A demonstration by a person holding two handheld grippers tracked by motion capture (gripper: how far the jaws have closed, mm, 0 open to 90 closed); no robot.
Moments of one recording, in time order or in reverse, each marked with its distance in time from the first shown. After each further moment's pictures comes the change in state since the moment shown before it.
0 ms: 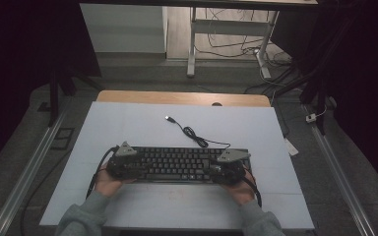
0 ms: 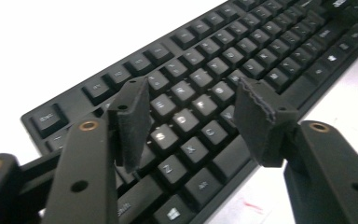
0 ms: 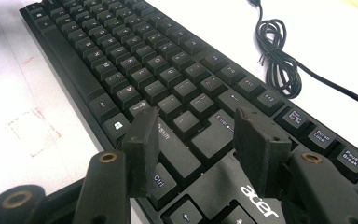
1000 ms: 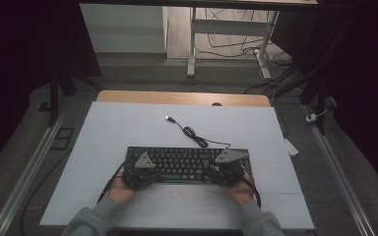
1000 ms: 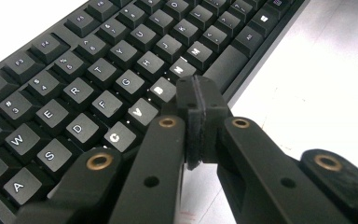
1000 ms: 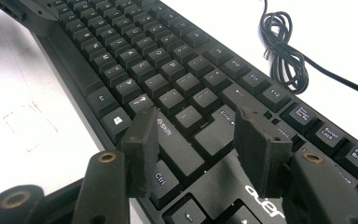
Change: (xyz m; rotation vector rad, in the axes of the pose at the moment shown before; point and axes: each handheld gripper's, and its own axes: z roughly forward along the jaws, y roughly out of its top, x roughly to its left) left arm -0.037 -0.001 0.024 0.103 -0.110 0.149; right arm 0.002 -0.001 0.004 0.028 -0.002 -0.014
